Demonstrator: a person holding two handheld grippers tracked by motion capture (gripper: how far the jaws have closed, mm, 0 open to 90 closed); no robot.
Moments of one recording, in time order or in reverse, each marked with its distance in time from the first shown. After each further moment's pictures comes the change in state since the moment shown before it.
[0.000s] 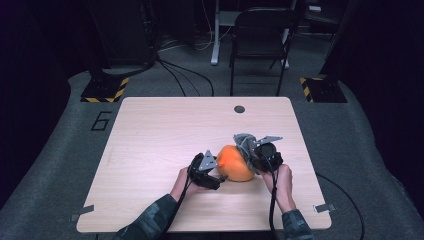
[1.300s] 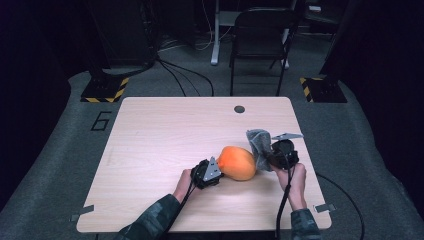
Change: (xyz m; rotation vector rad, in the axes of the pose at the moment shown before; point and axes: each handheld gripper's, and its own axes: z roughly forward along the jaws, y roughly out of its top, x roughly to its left) left arm -0.010 -0.014 0.016 -0.023 0.072 0.152; right arm -0.044 -0.009 -0.020 -0.041 -0.033 0.139
